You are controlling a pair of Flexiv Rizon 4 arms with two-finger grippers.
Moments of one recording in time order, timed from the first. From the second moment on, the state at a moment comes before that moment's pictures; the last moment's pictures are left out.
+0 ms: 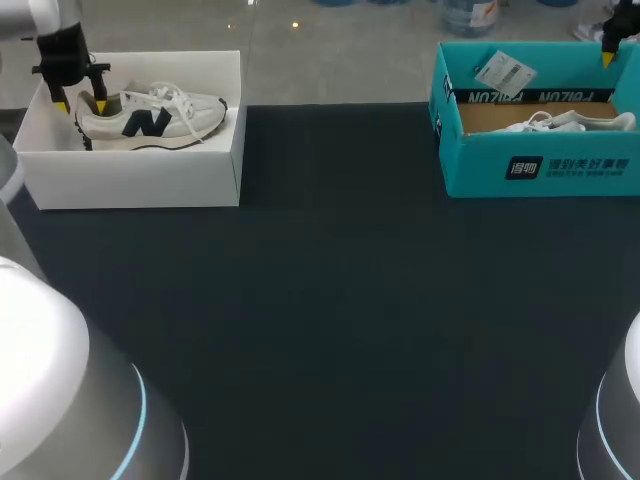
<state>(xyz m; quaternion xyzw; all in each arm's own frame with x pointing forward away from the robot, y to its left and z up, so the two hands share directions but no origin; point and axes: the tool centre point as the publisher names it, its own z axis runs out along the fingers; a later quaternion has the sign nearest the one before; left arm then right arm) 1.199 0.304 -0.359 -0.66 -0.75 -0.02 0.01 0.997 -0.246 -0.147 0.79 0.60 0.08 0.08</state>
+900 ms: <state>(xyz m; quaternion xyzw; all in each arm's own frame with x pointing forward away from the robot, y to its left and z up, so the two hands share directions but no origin) 1.199 0.312 -0.396 -0.65 -0.76 -0.02 0.01 0.997 -0.246 -0.147 0.79 0.60 0.08 0.08</state>
